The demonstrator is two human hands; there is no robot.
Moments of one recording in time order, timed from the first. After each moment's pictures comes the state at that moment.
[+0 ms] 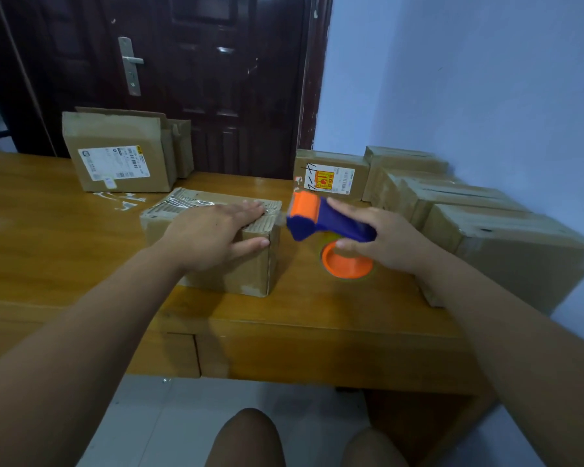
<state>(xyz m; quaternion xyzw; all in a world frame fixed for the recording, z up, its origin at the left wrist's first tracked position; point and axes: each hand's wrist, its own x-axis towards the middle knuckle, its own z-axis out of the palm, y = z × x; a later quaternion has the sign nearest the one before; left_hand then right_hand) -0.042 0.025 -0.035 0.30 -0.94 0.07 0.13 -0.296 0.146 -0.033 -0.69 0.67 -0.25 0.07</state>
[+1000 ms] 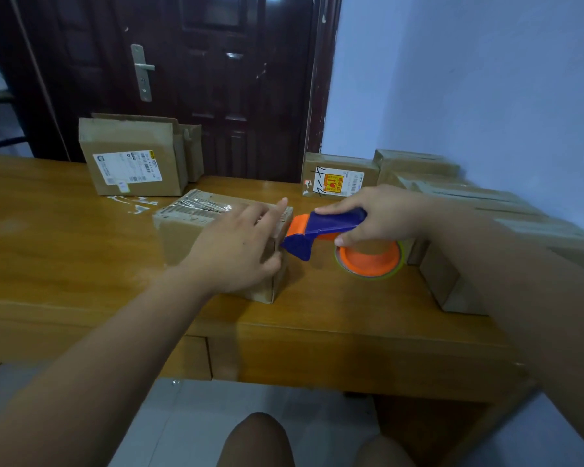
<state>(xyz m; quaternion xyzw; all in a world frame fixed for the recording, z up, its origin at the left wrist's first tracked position) -0.050 0.042 -0.045 0.32 -0.92 0.11 0.18 -0.265 0.125 0.030 -0.72 0.69 0.01 0.06</state>
